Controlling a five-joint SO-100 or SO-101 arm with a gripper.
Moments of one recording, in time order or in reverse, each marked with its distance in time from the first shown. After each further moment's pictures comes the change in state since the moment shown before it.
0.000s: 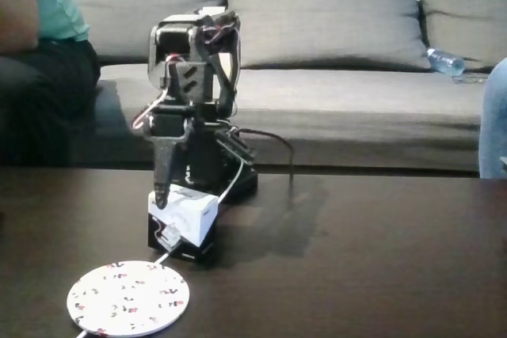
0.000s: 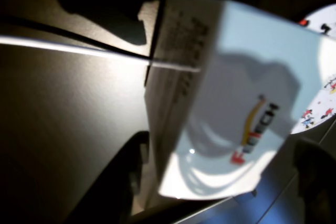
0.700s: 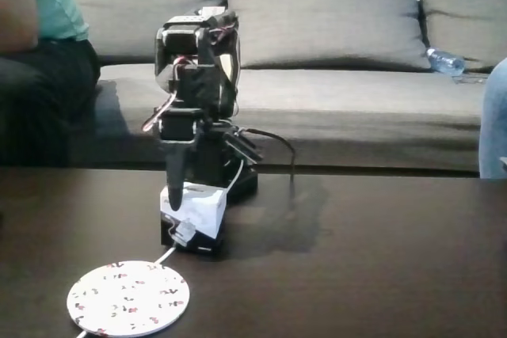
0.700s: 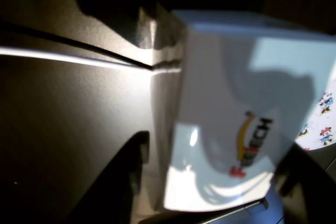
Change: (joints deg) arm -3.0 0.0 0.5 3.6 2.6
